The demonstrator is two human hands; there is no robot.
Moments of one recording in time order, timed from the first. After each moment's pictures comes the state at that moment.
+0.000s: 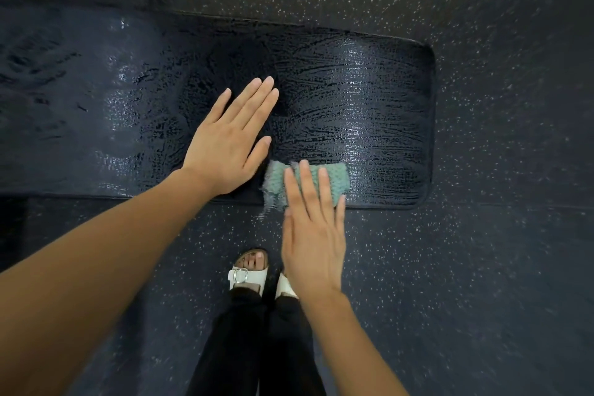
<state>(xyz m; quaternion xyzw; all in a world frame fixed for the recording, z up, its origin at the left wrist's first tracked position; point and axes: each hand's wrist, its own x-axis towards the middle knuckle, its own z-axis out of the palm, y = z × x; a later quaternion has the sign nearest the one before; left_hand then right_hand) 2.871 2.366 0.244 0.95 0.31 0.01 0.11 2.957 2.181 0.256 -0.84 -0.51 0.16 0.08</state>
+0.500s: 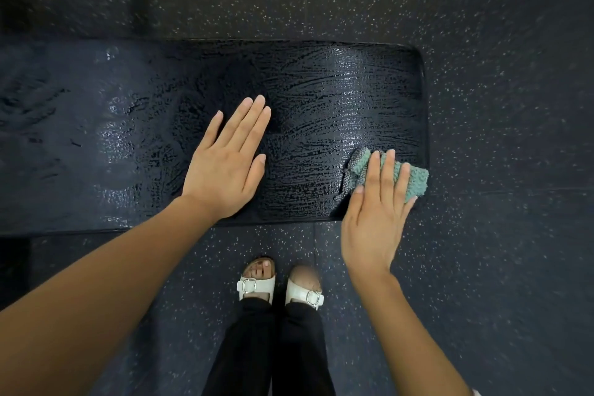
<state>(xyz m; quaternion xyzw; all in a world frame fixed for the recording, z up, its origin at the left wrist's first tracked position) 2.872 2.365 0.244 0.94 0.31 -0.01 0.11 3.023 2.192 0.255 -0.93 -0.32 0.13 0.14</state>
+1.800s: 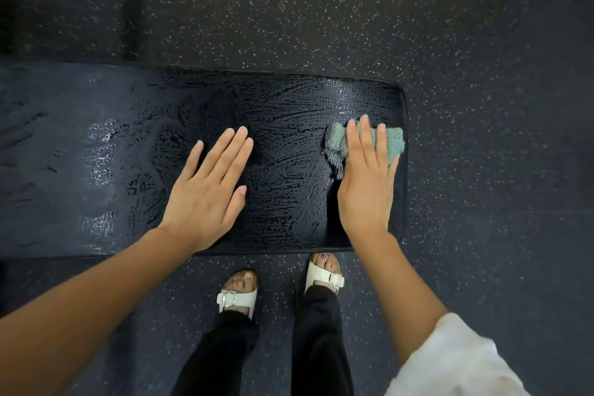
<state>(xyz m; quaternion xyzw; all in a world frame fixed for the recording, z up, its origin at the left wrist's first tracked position) 2.876 2.364 0.246 0.94 0.32 -0.03 0.10 3.098 2.262 0.264 -0.89 -0.43 0.16 0.09</state>
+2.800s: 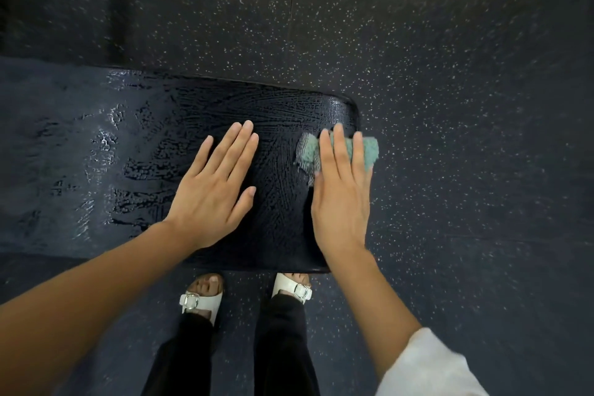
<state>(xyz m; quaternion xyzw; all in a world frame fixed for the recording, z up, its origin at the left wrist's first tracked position) 2.977 2.337 0.250 0.94 0.34 -0.04 0.09 3.160 2.245 0.254 -0.84 -0.50 0.17 0.11</state>
